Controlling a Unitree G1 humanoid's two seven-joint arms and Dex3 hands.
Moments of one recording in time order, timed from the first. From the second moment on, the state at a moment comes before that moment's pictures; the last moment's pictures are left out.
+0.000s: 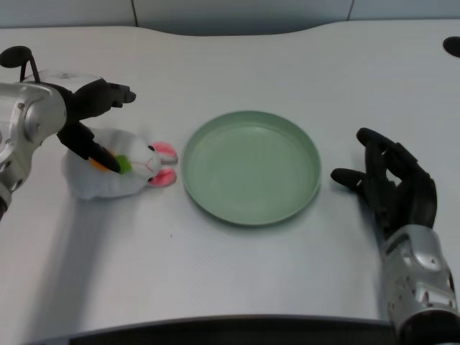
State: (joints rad) left arm -0.81 0.61 -0.42 0.62 0.79 -0.04 -0.50; right arm -0.45 -0.05 -0.30 0.87 0.22 -0.23 0.00
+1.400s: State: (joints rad) left arm -0.89 0.44 -0.57 1.13 0.83 -0.15 0.18; right arm -0.43 -0.05 -0.31 0.84 0.24 -0.21 0.01
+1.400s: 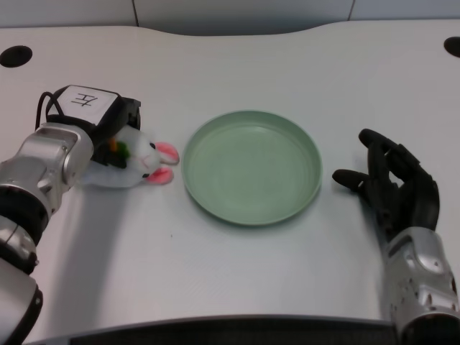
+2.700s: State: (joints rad) left arm -0.91 0.58 -0.44 0.85 0.71 -0.12 -0.06; right arm -0.43 -0.05 -0.31 0.84 0.23 -0.21 0.01
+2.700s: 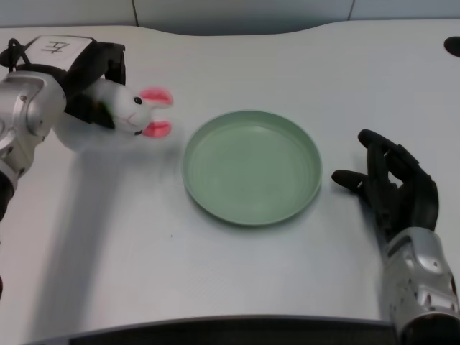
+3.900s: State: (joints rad) left arm -0.98 0.28 -0.51 0.70 0.77 -0.13 -0.13; right arm -0.45 -0.04 -0.29 0.86 0.22 -0.23 -0.02
